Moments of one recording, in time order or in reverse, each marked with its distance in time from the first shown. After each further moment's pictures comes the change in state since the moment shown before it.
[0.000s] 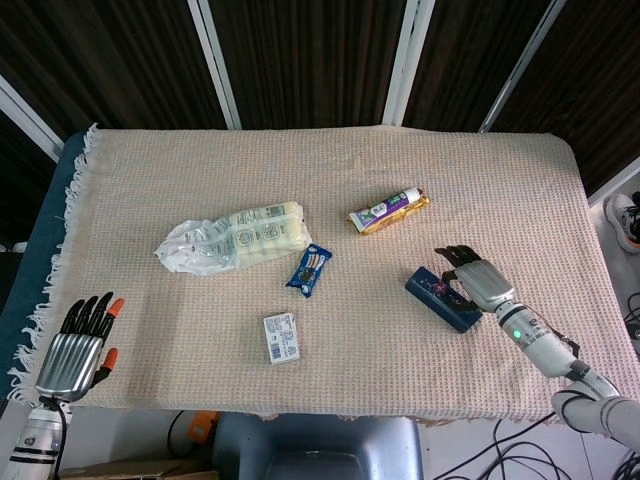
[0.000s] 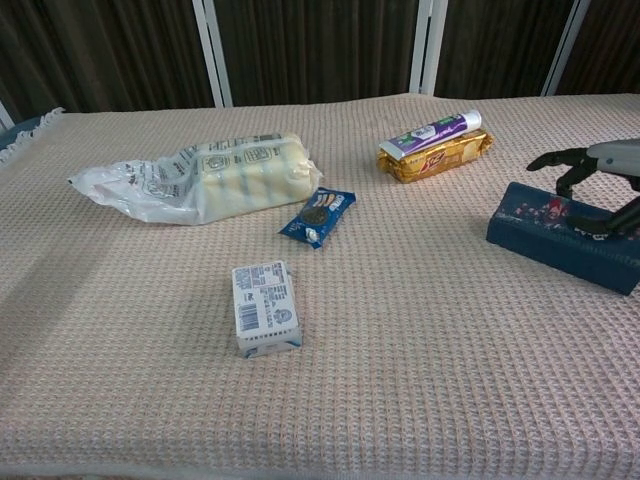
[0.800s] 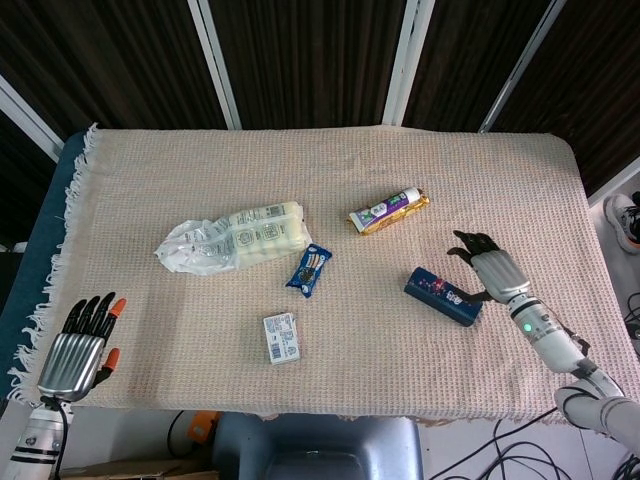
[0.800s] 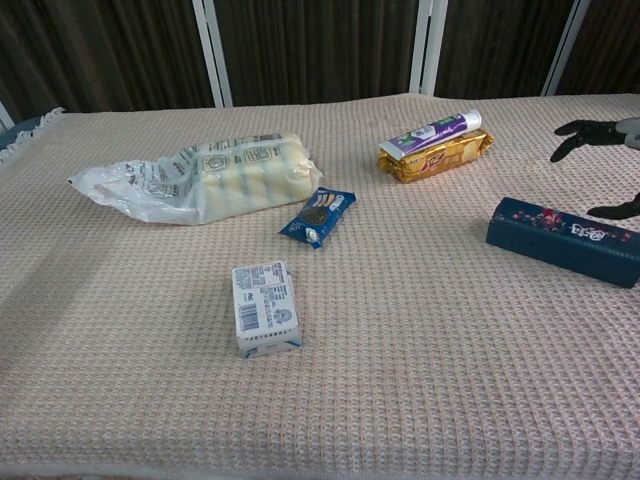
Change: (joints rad) left arm -0.002 0.003 0.003 -0.002 0.010 0.006 -0.010; right arm -0.040 -0.032 0.043 0.099 0.034 0.065 -0.014
